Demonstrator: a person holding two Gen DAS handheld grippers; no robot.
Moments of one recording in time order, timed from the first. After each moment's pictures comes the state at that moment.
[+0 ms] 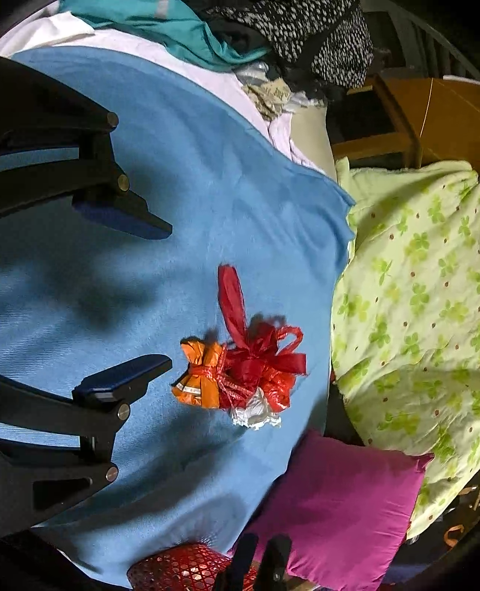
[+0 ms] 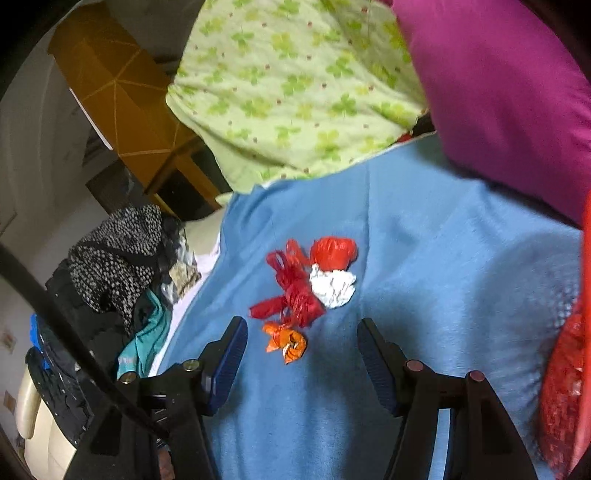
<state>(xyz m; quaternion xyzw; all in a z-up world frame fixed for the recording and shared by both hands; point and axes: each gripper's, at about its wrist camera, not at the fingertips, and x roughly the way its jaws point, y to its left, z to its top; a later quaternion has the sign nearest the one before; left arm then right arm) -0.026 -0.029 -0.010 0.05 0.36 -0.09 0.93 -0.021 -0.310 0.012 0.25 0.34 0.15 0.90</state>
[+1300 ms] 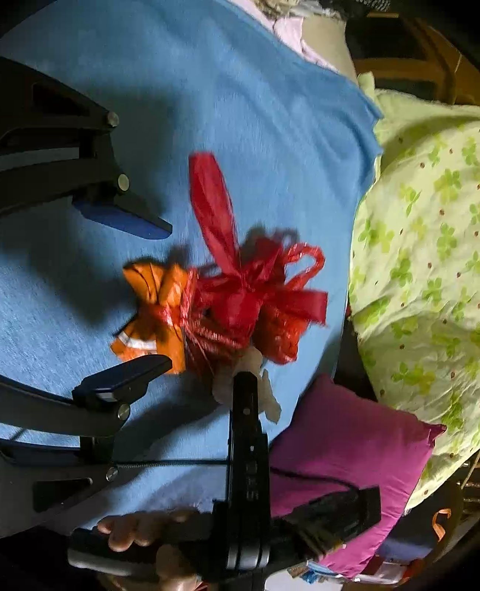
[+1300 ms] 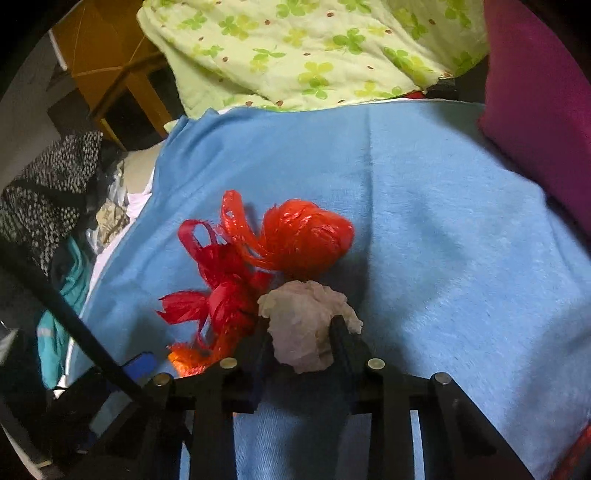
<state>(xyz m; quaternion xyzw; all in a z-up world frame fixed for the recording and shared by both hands) 0.054 -0.066 -0.051 -0.01 0.39 -0.25 0.89 0.112 -0.261 -0.048 0.14 0.45 0.11 0.88</state>
